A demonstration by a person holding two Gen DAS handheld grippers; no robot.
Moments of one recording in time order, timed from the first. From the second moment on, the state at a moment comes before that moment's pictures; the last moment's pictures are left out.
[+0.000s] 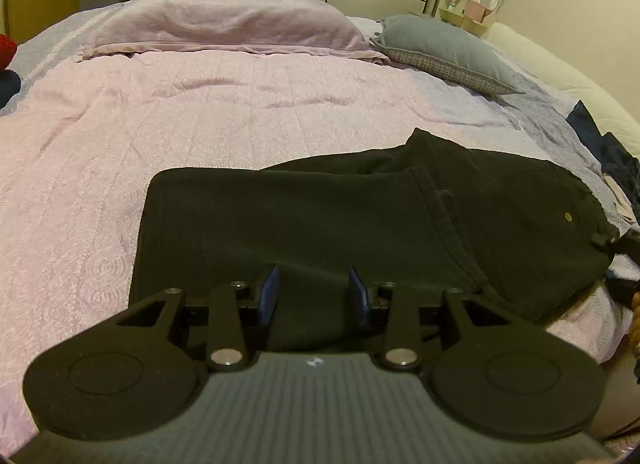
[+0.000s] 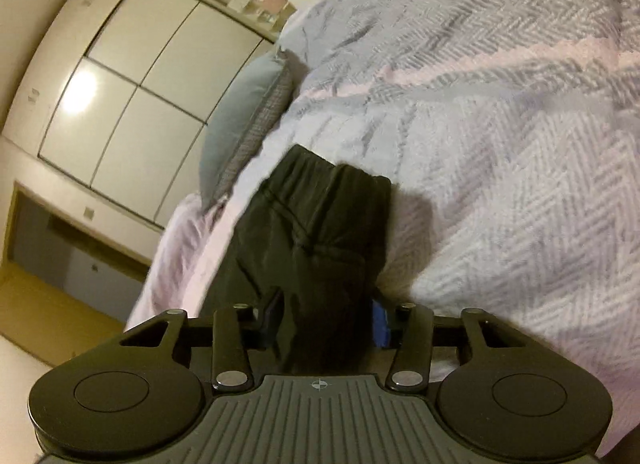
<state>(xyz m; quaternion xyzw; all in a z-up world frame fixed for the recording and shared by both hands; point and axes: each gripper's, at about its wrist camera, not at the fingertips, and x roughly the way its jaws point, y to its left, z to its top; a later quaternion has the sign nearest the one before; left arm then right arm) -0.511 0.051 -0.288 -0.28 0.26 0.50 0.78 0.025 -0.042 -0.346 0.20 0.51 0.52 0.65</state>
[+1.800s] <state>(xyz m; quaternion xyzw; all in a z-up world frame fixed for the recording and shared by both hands) -0.648 0.070 -0.298 -0.56 0.00 0.40 0.72 -0.294 -0.002 -0.259 -0.17 0.23 0.71 0.65</state>
